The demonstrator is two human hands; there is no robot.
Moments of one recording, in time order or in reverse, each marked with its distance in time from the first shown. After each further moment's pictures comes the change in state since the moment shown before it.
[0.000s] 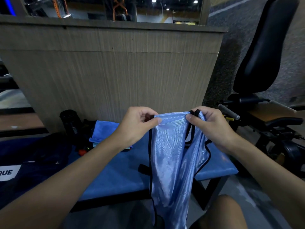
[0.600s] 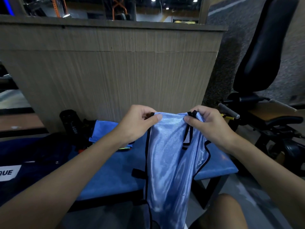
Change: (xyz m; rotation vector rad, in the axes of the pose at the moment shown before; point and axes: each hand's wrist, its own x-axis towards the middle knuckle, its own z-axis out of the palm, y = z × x) left_hand 0.006 0.002 -0.002 0.071 -0.070 -0.086; right_hand 0.000 -0.003 -0.001 -0.166 -0.038 -0.051
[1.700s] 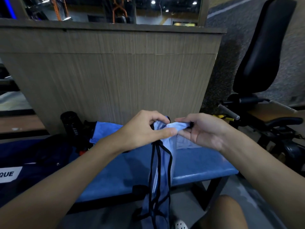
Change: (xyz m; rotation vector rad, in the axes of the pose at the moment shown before) left_hand -0.018 0.025 0.005 0.163 -0.165 0.060; right_hand 0.007 -0.041 0.020 0.898 -0.031 0.752
